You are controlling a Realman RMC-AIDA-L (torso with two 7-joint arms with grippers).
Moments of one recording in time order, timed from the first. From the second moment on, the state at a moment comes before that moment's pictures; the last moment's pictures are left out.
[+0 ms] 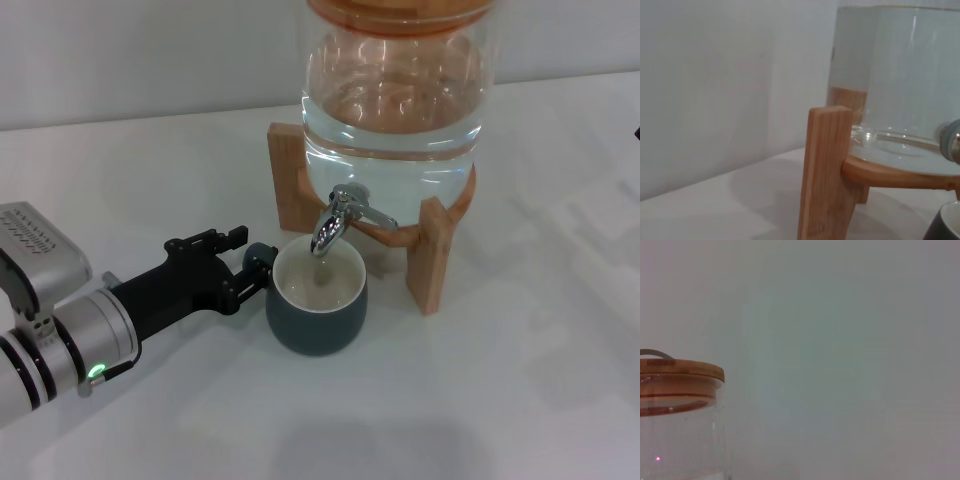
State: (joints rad) left arm -0.72 -2.08 2.84 0.03 -0.52 1.08 -0.74; right arm 0.19 2.00 -0.91 -0.29 2.36 1.51 -2.44
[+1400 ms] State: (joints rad) left arm -0.65 -2.08 2.83 0.01 -0.54 1.13 -0.63; right arm 0.17 2.00 -0.90 -0.29 2.36 1.52 -2.44
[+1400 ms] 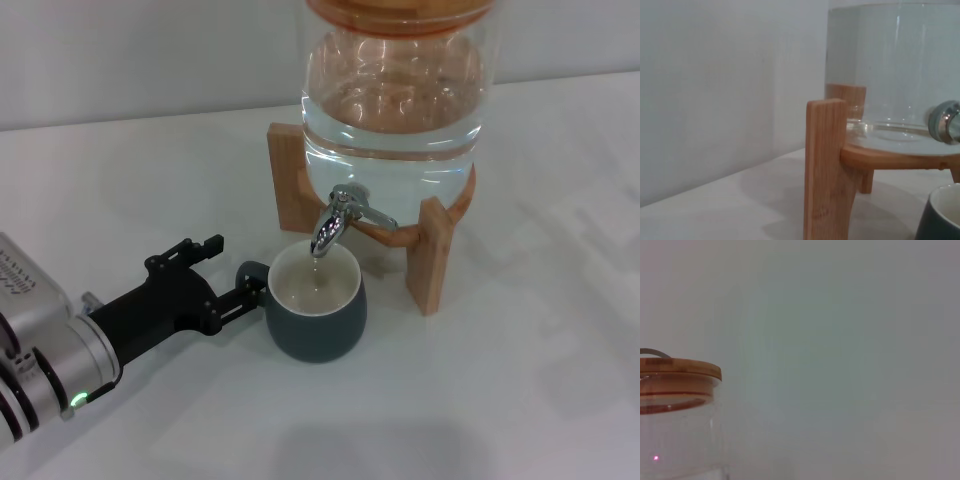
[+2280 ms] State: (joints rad) left arm -0.63 -2.08 2.83 0.02 -0.55 1.11 -0.60; right arm 0.17 2.00 -0.91 -0.30 2.36 1.51 -2.44
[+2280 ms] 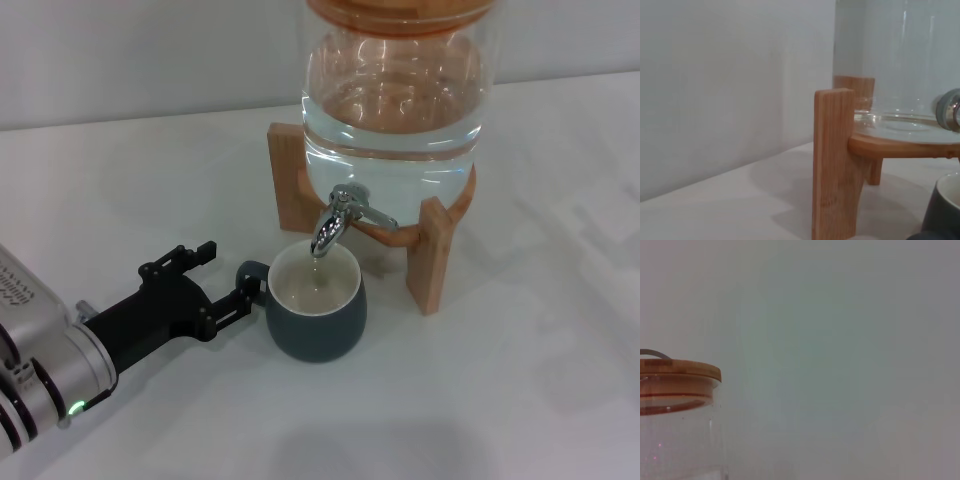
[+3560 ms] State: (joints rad) left arm -0.43 -2.07 2.83 -0.18 -0.73 1.49 -0.75; right arm 0.05 1.95 -0.90 -0.46 2.24 1.52 -2.29
